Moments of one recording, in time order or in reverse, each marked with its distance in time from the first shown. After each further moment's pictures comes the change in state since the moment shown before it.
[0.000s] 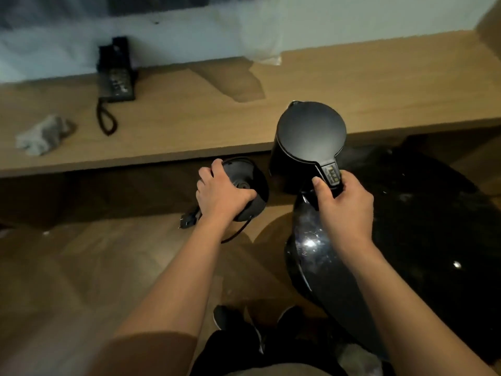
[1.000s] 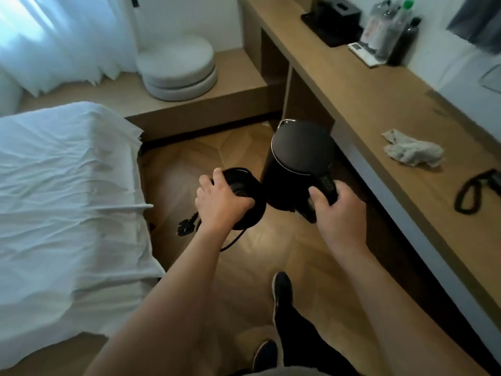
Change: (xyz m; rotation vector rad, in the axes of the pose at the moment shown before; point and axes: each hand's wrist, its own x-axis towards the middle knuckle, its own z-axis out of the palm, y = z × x) left_hand -0.146 -0.519 -0.267 -0.306 0.632 -1.078; right_hand -0.306 -0.301 0.430 -0.032 -1.114 -0.871
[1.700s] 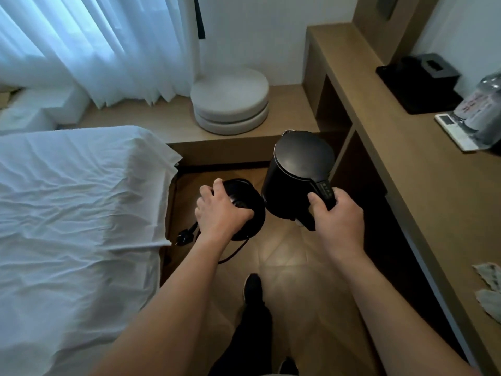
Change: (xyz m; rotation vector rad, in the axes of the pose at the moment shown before) left_hand 0.276 0.043 -0.053 0.025 0.136 -0.227; right_hand 0.302 -0.098 0.129 0.036 -0.193 -0.096
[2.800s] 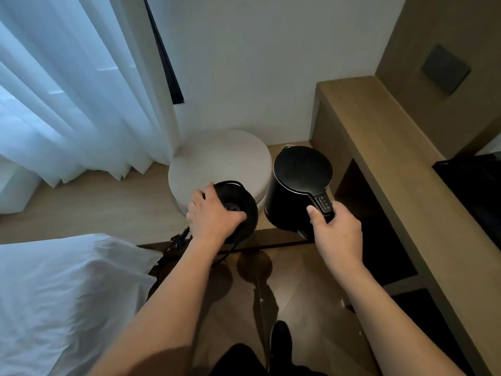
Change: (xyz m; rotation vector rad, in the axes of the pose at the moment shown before) left_hand 0.616 0.201 -0.056 -0.005 0.024 0.043; right_hand 0.583 -0.131 0.202 -0.010 0.056 0.076
